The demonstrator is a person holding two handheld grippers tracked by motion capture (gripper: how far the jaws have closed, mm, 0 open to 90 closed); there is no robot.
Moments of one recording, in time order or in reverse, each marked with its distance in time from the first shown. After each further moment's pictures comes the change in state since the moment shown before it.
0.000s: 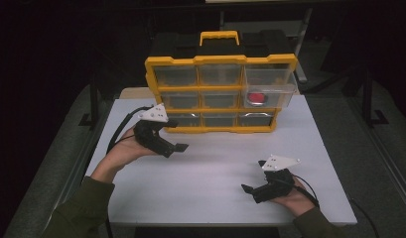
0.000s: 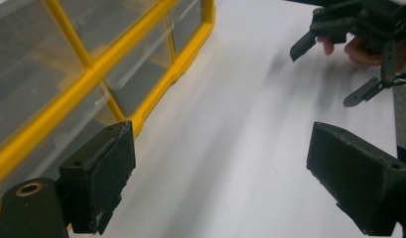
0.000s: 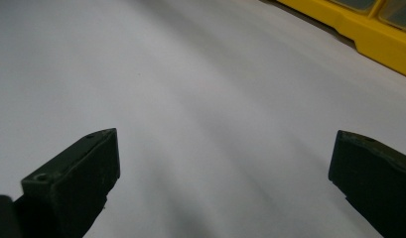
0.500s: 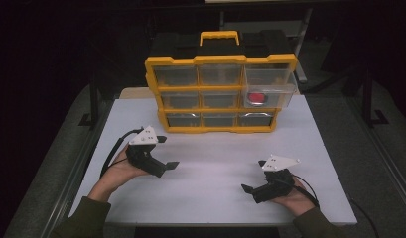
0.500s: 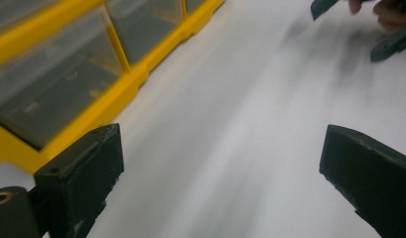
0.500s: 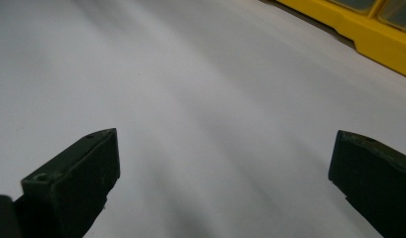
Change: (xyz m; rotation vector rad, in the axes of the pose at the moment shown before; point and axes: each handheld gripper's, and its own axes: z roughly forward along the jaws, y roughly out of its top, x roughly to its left) left arm -0.015 -0.065 0.002 -0.008 0.068 -0.034; right arm 0.000 0.000 0.000 0.000 -0.001 -0.001
